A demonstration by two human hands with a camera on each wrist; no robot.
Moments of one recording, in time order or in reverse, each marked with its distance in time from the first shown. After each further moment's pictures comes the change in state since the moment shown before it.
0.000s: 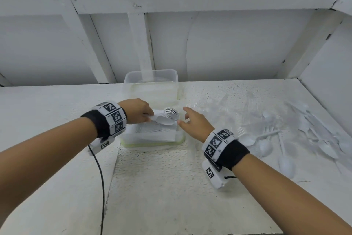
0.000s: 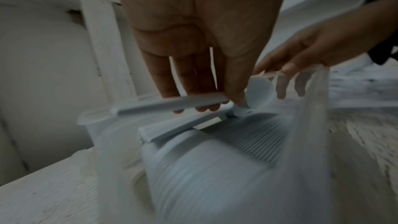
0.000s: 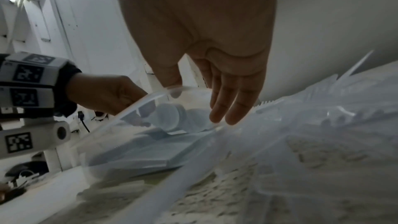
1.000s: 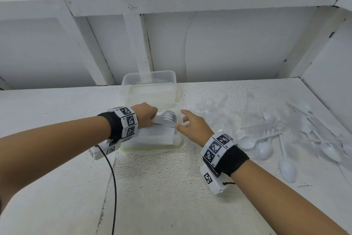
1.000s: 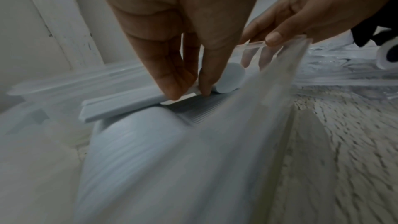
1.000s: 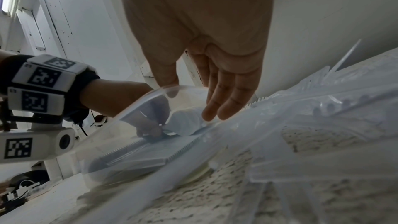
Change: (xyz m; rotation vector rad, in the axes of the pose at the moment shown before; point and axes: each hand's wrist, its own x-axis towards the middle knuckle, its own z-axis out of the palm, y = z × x) left_hand 0.034 0.017 0.012 0.039 -0.032 -0.145; right_hand 0.001 0.006 0.000 0.135 0.023 0.007
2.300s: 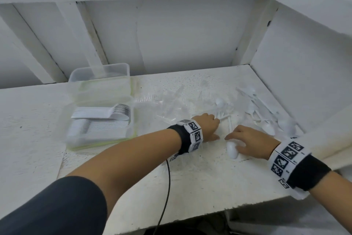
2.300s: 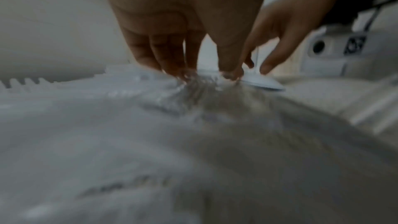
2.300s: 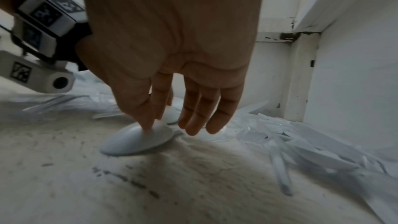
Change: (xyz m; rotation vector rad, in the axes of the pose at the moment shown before) left_hand 0.039 0.290 -0.009 0.002 0.043 0.519; right_hand -0.131 0.180 -0.167 -0.776 -0.193 0.110
